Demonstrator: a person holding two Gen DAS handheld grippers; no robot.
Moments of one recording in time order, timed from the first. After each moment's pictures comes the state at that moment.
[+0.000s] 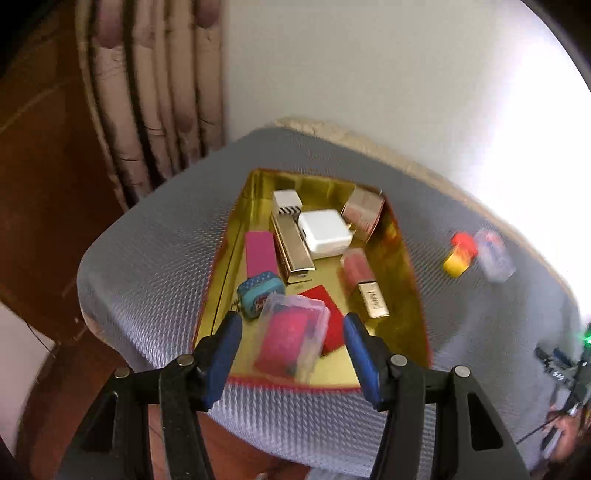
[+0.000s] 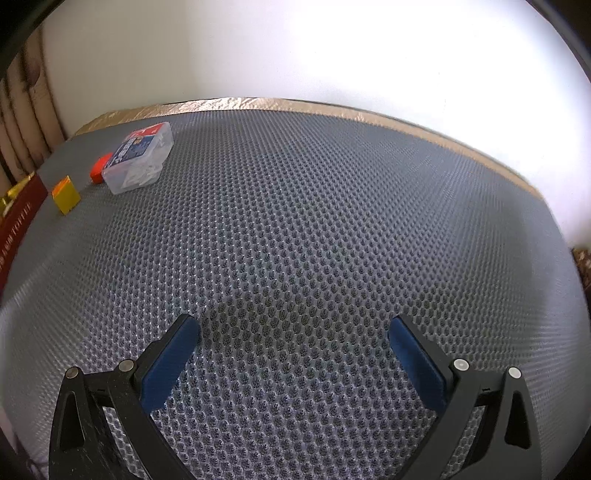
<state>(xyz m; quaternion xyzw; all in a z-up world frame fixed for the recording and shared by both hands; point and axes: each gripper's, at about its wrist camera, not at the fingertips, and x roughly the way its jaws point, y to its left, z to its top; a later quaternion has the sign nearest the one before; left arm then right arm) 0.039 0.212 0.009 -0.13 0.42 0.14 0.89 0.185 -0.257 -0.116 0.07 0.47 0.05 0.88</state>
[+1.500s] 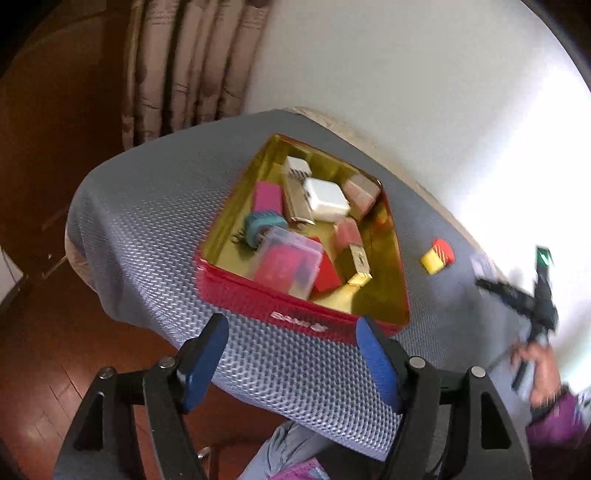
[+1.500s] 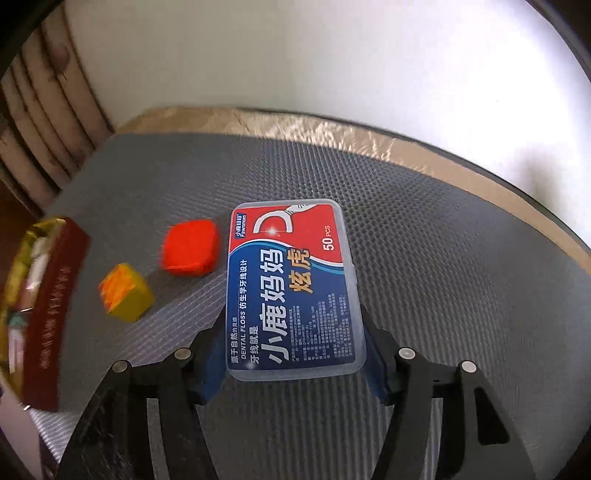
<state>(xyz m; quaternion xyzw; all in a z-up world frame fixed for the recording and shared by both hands) -0.016 0.220 -0.009 -0.25 0.40 0.14 0.87 0.304 -0.141 -0.071 0.06 0.49 0.17 0.85</state>
